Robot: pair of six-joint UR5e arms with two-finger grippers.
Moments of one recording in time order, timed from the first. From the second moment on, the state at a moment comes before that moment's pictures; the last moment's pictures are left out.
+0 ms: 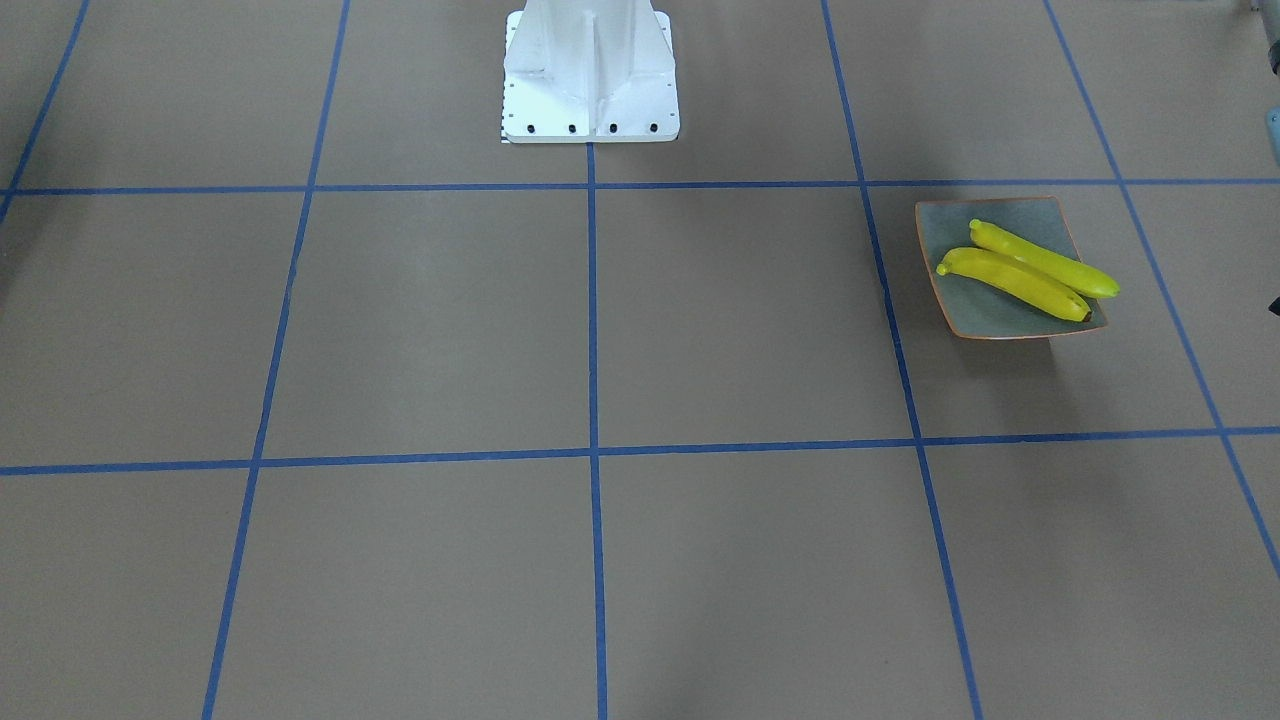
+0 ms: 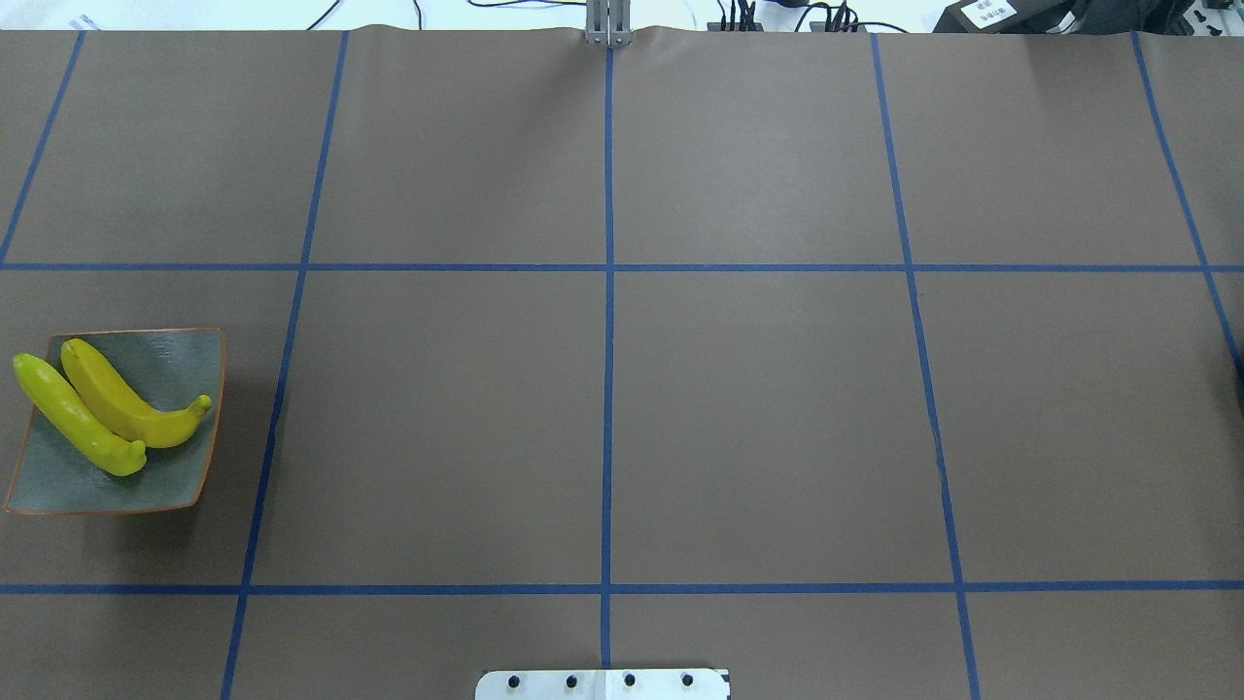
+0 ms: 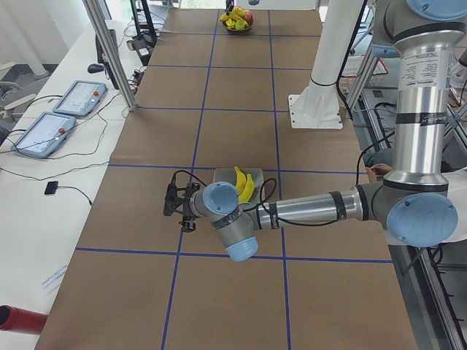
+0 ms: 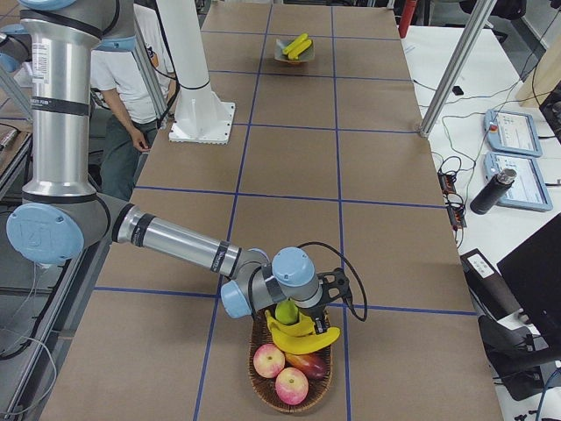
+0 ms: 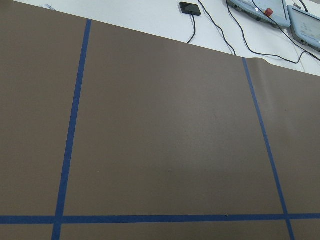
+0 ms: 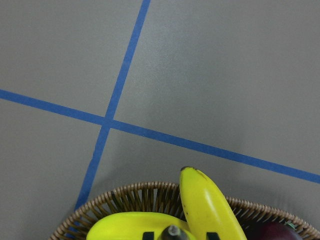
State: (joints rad) left arm -1.45 -1.54 -1.39 -2.82 -2.39 -0.91; right arm 1.51 -1.66 1.34 -0.81 2.26 0.07
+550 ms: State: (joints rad) left arm -1.45 -1.54 -1.40 -2.82 -2.39 -0.94; right arm 1.63 -1.67 1.43 -1.00 2.35 -0.12
